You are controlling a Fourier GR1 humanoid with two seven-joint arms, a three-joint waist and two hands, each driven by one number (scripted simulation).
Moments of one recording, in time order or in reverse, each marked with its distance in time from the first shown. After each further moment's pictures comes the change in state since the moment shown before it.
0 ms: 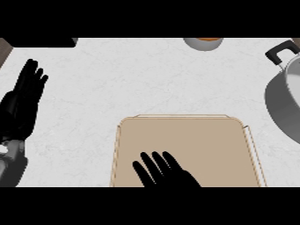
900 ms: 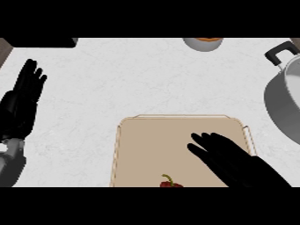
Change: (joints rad) left arm -0.012 0.041 -0.031 0.041 0.044 0.020 -0.043; right arm 0.191 -0.420 -0.322 -0.193 -0.104 -0.317 -0.509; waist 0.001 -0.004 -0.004
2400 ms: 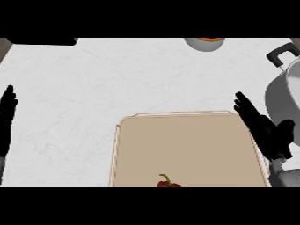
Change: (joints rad) left arm 0.115 0.142 -0.042 0.230 -0.108 0.065 -0.134; right arm -0.026 0.250 -0.458 0.836 -0.730 -0.170 -0.378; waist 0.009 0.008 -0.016
